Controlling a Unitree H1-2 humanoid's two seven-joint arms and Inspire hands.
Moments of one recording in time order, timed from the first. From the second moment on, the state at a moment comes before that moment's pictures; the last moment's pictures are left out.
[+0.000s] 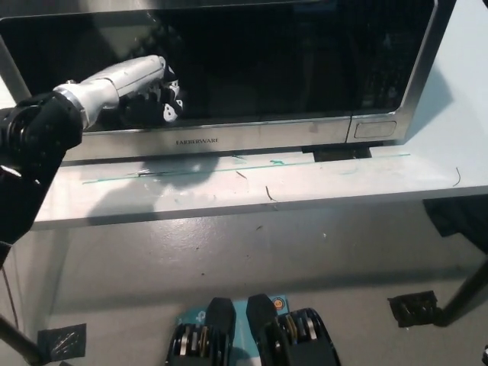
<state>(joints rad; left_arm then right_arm) -0.92 0.50 -0.32 0.39 0.40 -0.01 -0.46 -0.14 -0.13 -0.40 0.78 0.21 -0.11 -0.20</state>
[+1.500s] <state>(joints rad) -0.08 0.25 0.12 0.18 0.34 -0.31 -0.09 -0.16 -0.14 -0.39 0.80 0.21 -0.12 -0.20</state>
